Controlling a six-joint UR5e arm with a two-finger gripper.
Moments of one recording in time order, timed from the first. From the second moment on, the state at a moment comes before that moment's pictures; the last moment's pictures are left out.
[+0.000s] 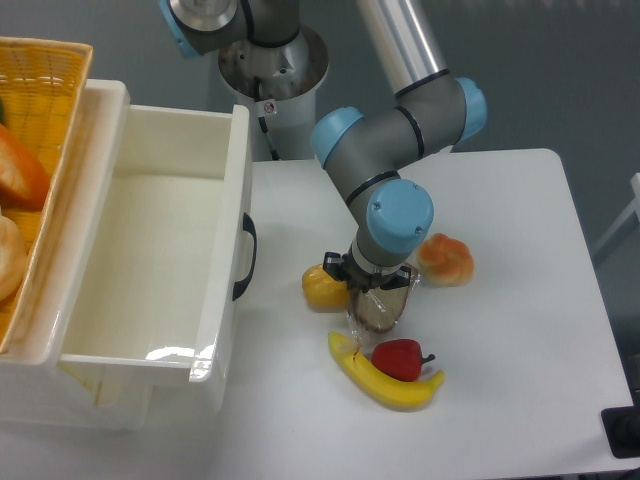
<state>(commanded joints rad) 2.52 -2.00 -1.67 -1.21 1.56 0.67</state>
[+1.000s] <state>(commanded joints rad) 2.53 -1.90 -1.59 -1.25 1.55 0.85</state>
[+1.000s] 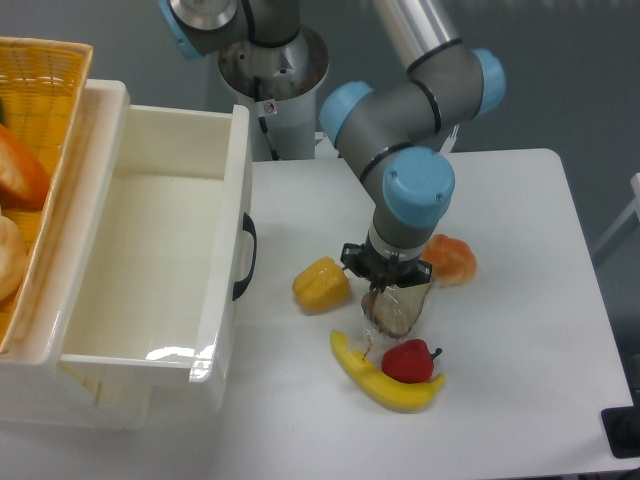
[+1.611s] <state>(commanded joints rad) 2.48 -1.83 -1.56 -1.33 1.53 1.01</state>
